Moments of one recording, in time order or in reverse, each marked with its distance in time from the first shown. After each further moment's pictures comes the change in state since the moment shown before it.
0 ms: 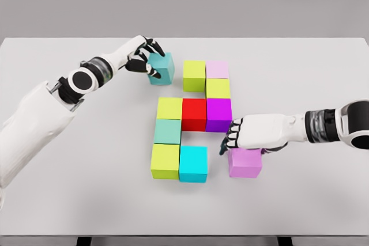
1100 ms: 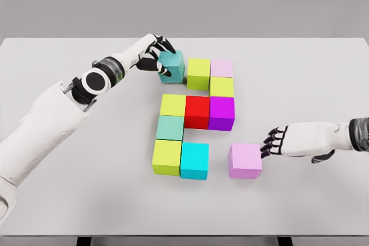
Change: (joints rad) left arm -0.009 -0.054 -0.018 0.016 -0.008 -0.005 0.050; right arm 0.020 -0.226 0.039 -0.006 -0.007 0.001 0.001
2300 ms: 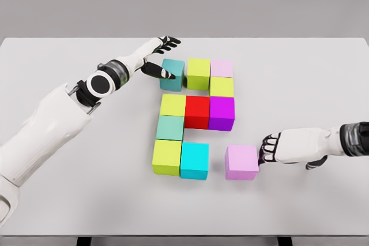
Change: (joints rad) left arm 0.000 -0.009 -0.027 -0.003 -0.002 -0.006 -0.001; right arm -0.025 0.016 0.064 -0.013 0.025 0.010 -0.008
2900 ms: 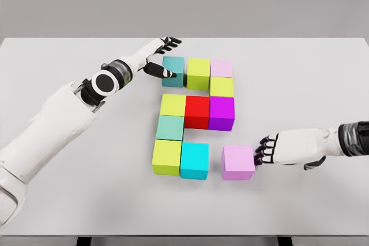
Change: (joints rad) left arm -0.014 -0.034 -0.004 0.060 -0.001 0.001 -0.001; right arm -0.031 -0.001 0.035 -0.005 -0.034 -0.010 0.008
